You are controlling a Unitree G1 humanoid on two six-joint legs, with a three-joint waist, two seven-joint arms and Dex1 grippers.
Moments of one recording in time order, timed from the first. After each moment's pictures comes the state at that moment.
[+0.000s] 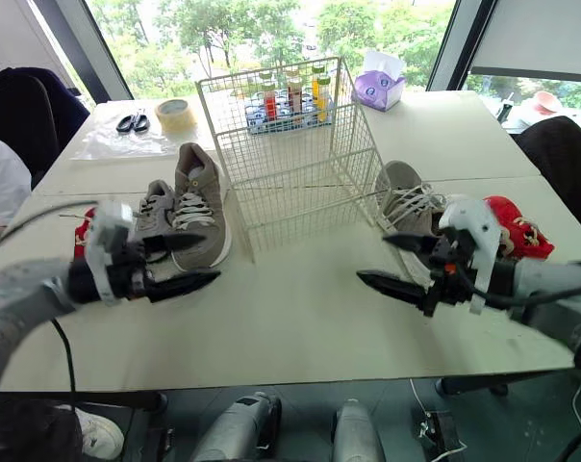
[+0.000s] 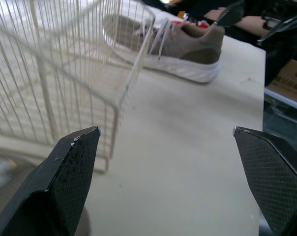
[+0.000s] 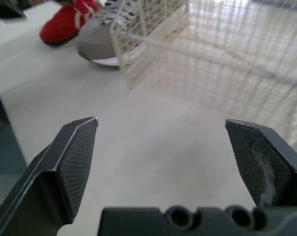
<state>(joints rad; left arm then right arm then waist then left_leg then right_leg) -0.30 0.94 0.28 -0.44 -0.99 0.82 -0.88 -0.20 -1.11 -0.44 -0.53 1.06 0.95 0.75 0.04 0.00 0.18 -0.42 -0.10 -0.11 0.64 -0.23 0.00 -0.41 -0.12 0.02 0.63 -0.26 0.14</state>
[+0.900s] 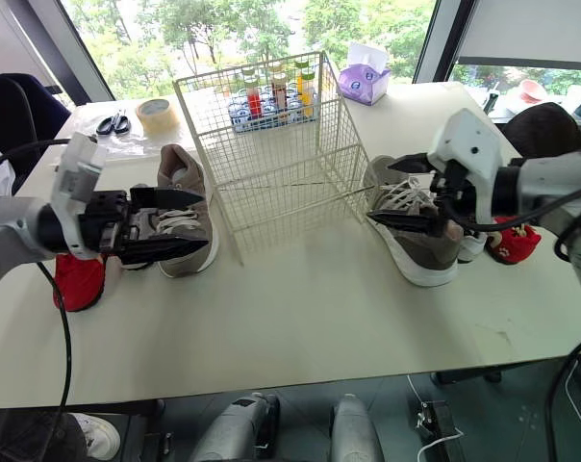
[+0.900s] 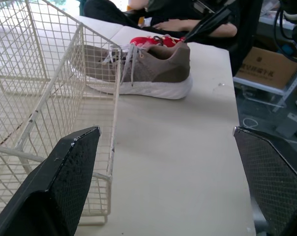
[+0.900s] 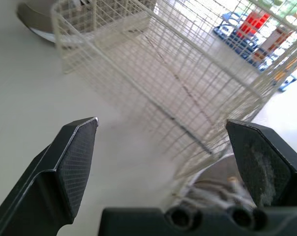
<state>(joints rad) -0.49 0.95 0.18 -0.35 -0.93 0.81 -1.01 -0.72 -1.11 0.06 -0.18 0.50 0.58 1.03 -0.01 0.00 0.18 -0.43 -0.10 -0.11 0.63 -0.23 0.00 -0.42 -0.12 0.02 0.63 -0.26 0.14</state>
